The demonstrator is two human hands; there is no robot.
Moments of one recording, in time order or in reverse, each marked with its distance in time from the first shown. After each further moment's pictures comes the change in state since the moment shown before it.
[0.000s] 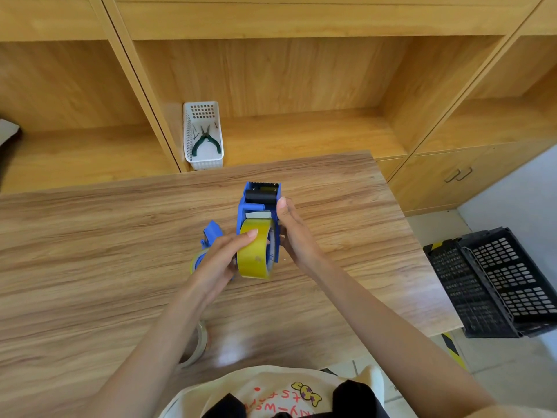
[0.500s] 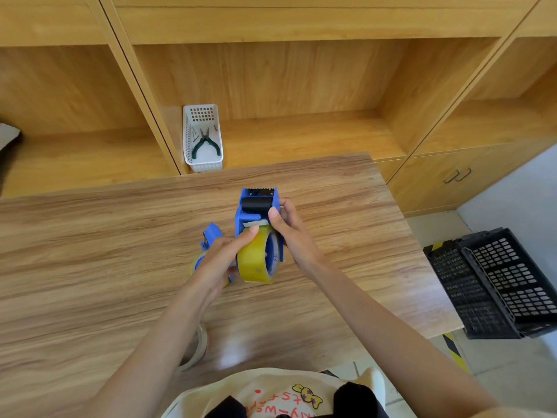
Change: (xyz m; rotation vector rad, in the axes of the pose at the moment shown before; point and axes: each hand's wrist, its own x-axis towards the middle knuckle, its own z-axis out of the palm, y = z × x) left_hand 0.005 0.005 0.006 0.126 0.086 -0.043; right_hand -0.002 0.001 -0.003 0.007 -0.044 -0.126
